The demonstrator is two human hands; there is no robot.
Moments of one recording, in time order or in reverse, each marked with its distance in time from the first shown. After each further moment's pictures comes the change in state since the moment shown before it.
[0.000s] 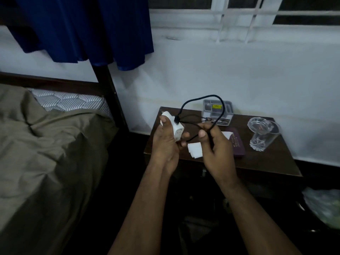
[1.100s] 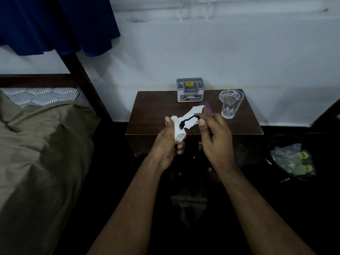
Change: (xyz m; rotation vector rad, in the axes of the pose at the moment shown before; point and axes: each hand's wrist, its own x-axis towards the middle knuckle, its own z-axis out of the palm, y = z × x) left_hand -0.068 -0.069 0.009 0.228 -0.242 -0.286; right_hand -0.070 0.002 -0.080 -0.187 0.159 -0.025
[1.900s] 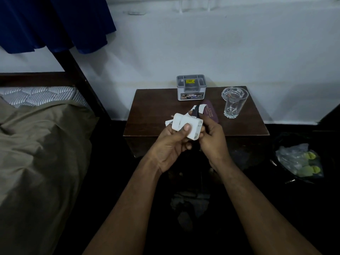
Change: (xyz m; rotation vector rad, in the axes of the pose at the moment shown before) left_hand 0.008 0.008 0.002 -0.119 -0.352 0.059; right_hand 0.015 0.012 0.026 0.542 -0.184 0.497
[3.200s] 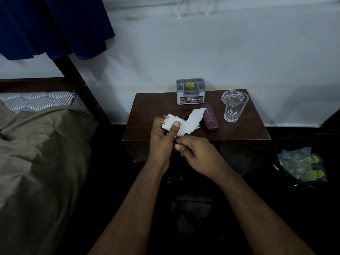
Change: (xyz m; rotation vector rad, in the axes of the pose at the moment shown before) left_hand 0.029 -0.010 -0.013 0.297 0.466 0.319; right_hand -0.007 -0.001 -0.002 -0.695 -0.408 -0.277
